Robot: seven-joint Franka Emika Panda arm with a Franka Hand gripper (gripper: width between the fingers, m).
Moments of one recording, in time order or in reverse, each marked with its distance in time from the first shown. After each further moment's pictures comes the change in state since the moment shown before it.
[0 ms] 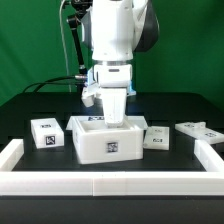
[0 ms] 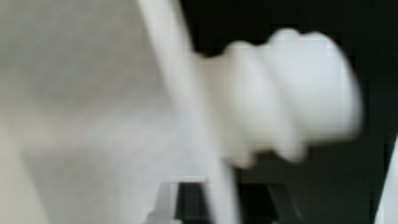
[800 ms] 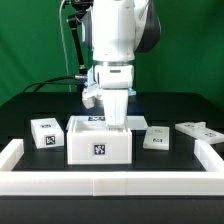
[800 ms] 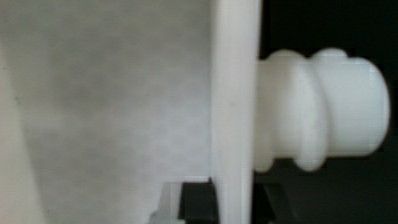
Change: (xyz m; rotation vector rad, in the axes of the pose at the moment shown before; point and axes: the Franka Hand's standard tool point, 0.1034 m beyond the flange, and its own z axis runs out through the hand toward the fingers) arm 0.002 0.022 0.000 -0.010 -0.002 -0.006
